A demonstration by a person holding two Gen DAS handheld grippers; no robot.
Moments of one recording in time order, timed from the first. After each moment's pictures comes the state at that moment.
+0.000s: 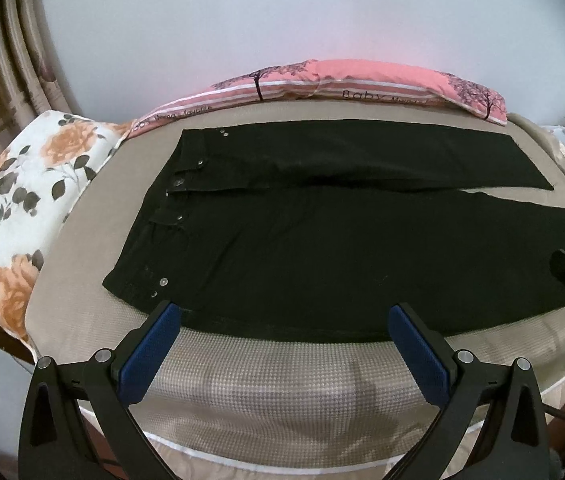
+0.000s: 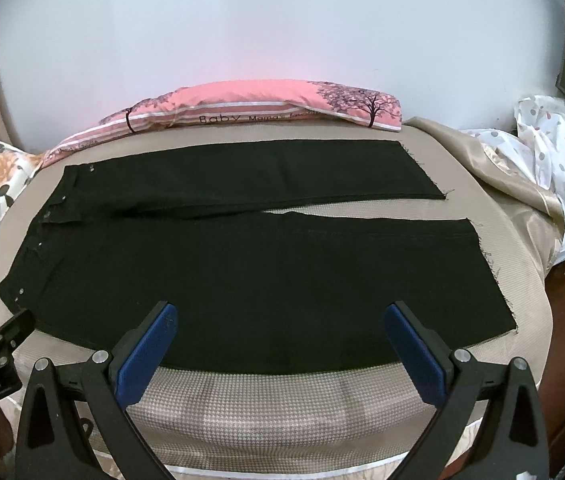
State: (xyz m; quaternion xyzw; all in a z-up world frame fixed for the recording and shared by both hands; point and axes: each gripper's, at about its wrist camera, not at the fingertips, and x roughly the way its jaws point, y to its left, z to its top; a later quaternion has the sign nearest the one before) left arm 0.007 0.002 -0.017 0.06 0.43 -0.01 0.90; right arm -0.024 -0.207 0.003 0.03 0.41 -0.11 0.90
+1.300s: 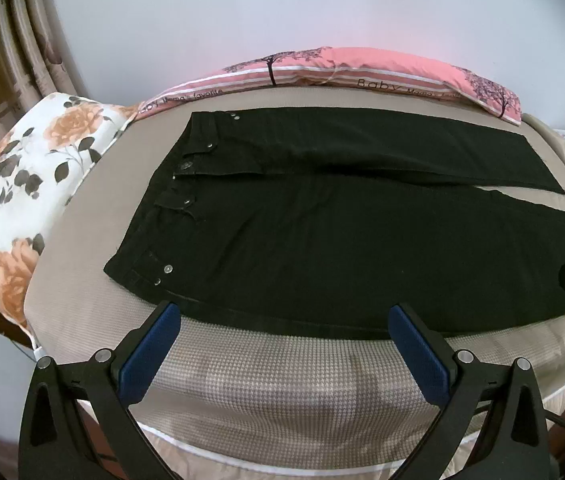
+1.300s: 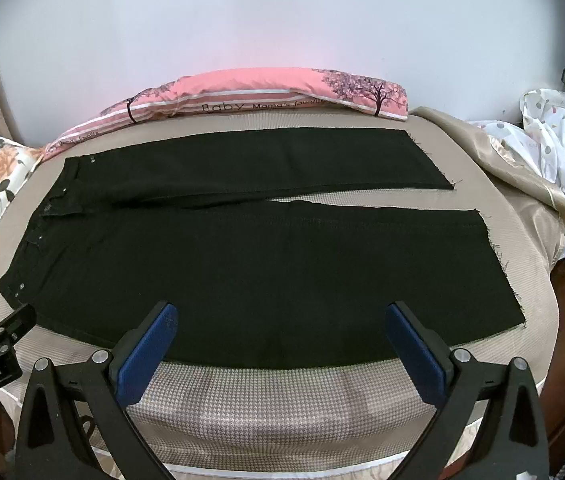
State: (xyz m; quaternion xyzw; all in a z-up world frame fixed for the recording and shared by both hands) left arm 0.013 0.009 -0.027 0.05 0.45 0.01 0.89; right arm -0.019 -0.204 -0.007 0.04 0.43 -0.11 0.90
